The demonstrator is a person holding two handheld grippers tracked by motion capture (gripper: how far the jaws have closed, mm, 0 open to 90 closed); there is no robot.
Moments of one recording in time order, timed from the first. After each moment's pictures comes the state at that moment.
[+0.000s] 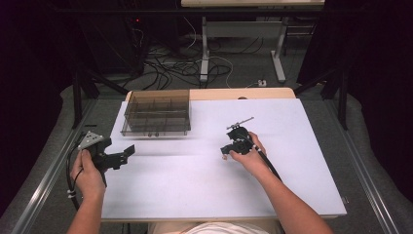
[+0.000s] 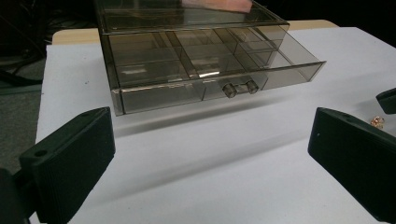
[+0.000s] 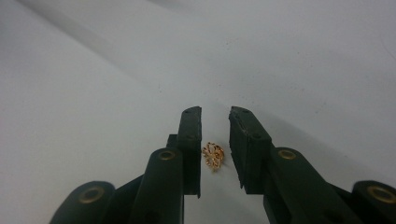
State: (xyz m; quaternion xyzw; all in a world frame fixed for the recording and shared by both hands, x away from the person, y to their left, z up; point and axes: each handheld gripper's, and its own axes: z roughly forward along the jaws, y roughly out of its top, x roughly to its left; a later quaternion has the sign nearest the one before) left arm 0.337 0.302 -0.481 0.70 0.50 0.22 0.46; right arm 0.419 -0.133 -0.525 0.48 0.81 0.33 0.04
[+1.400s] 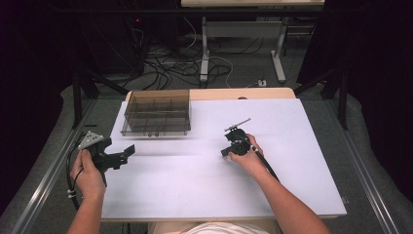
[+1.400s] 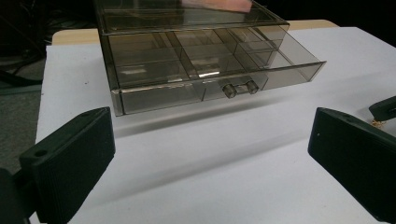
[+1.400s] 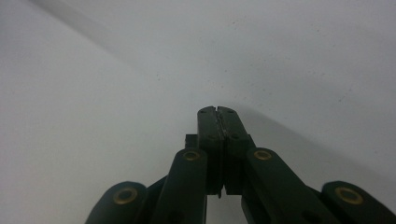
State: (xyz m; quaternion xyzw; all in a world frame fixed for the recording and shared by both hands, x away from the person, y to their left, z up) left arm 0.338 0.301 -0.481 0.70 0.50 0.22 0.46; right arm 0.423 -0.128 -0.536 0.49 0.82 0.31 0.01
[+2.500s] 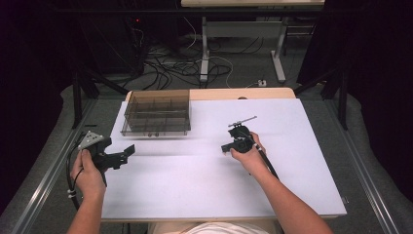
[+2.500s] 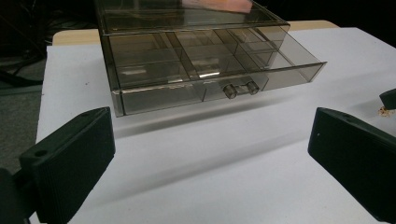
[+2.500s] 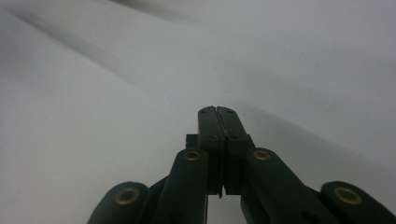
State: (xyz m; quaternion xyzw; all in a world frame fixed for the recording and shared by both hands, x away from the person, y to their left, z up) left arm 0.338 0.302 -0.481 0.70 0.50 0.22 0.46; right arm 0.421 -0.136 -0.520 0.51 0.79 0.35 0.01
